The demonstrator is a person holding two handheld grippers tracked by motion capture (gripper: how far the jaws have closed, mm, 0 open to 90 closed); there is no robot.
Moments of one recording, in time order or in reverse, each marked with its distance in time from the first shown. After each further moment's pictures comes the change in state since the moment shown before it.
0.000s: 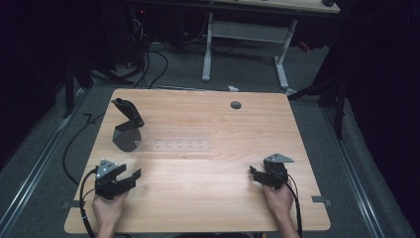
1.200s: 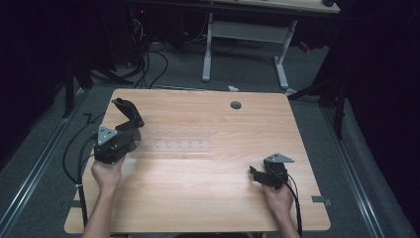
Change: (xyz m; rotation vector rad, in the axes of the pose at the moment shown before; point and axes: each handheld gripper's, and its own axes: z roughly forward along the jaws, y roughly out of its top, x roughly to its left) left arm 0.004 0.073 0.057 -0.155 0.028 0.120; right arm 0.000 0.000 0.000 0.001 0.001 0.000
